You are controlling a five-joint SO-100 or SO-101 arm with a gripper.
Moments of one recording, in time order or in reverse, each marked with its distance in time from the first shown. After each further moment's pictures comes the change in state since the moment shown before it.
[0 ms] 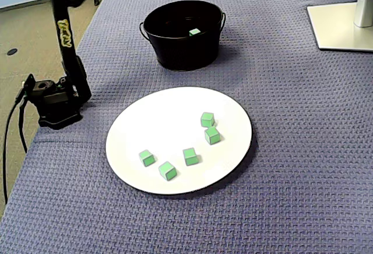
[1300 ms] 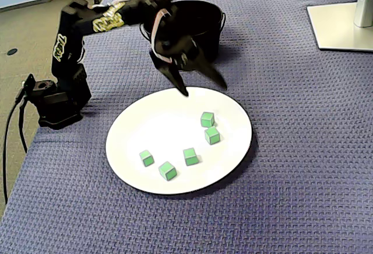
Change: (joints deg) arm 47.7 -20.7 0.0 11.7 48.8
